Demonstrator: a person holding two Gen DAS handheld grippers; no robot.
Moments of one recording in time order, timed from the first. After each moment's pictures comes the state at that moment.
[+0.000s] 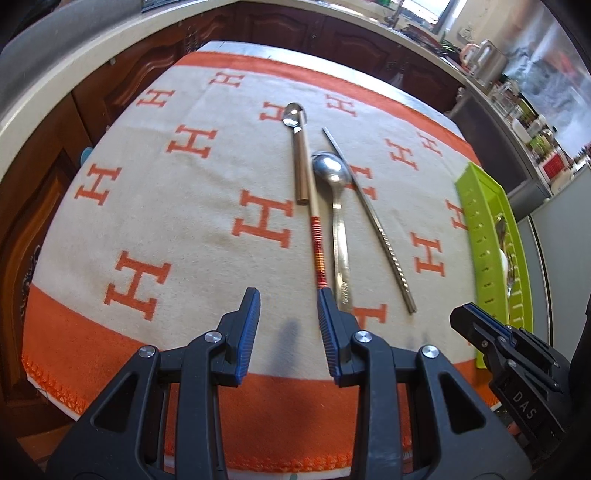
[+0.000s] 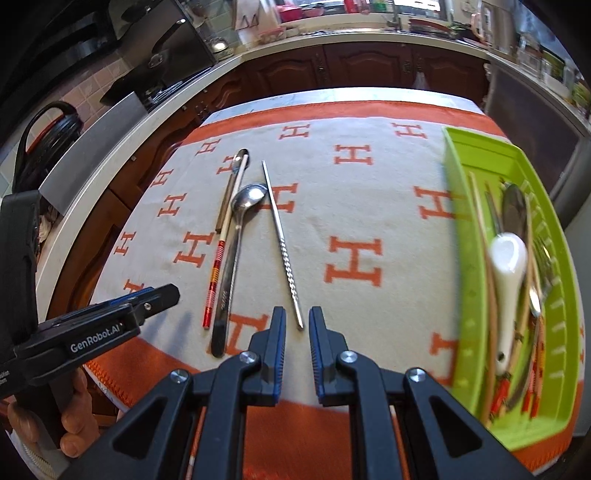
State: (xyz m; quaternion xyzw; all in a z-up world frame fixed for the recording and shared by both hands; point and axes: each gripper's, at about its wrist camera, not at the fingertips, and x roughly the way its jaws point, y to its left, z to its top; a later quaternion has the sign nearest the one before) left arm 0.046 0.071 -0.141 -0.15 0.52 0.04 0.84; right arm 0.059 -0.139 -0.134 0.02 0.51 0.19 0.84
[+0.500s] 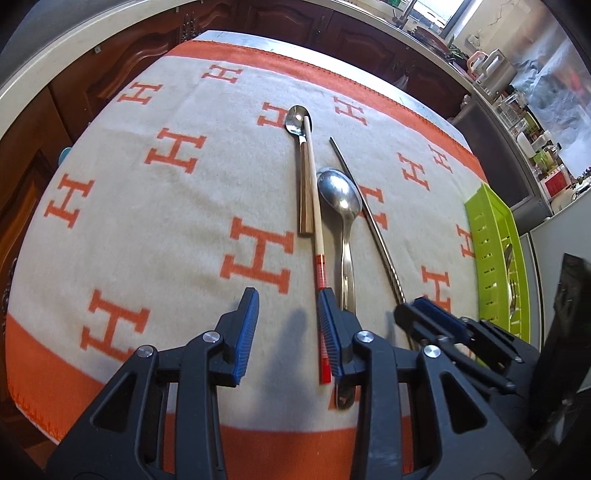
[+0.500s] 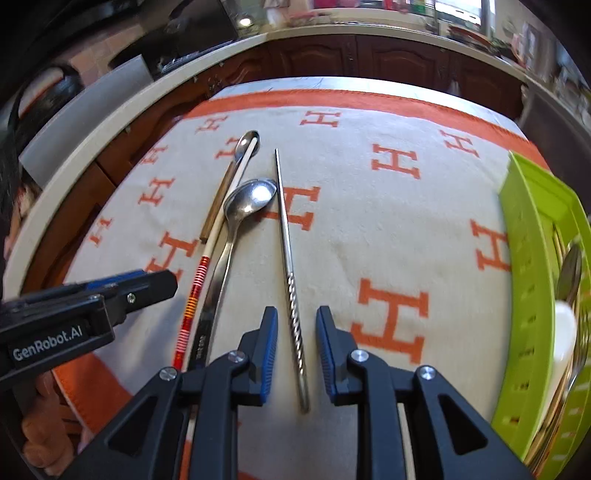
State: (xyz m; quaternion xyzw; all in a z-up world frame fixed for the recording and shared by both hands) left arm 0.094 0.081 -0.159 -0.17 0.53 0.04 0.83; right arm 0.107 -0.097 -0.169 -0.05 0.51 0.22 0.83
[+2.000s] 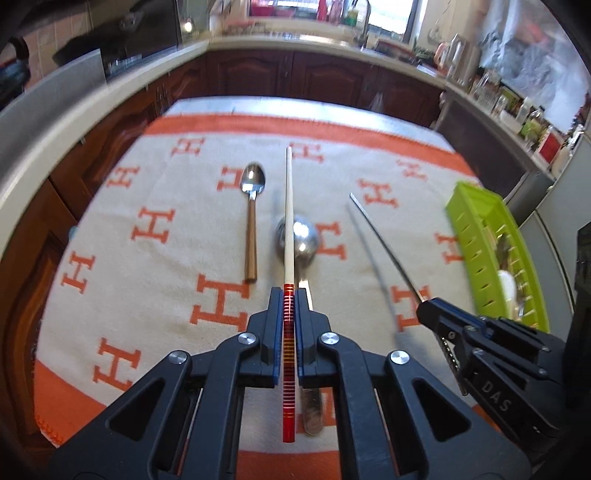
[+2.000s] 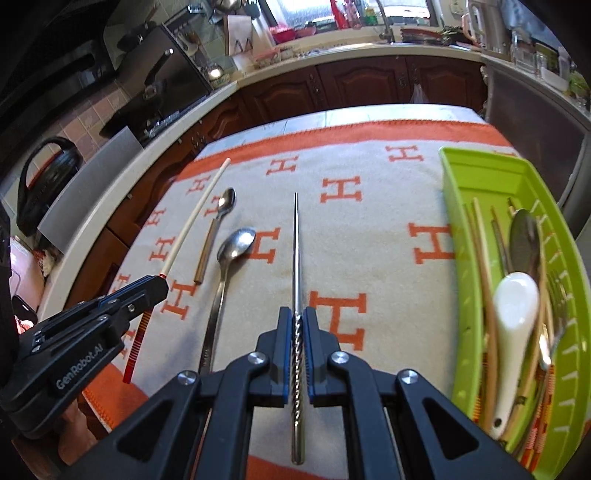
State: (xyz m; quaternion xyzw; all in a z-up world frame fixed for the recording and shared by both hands) left arm 0.085 0.022 -0.120 -0.06 0.45 0.04 0.89; right arm 0.092 -0.164 -0.135 0.07 0.46 0.20 0.86
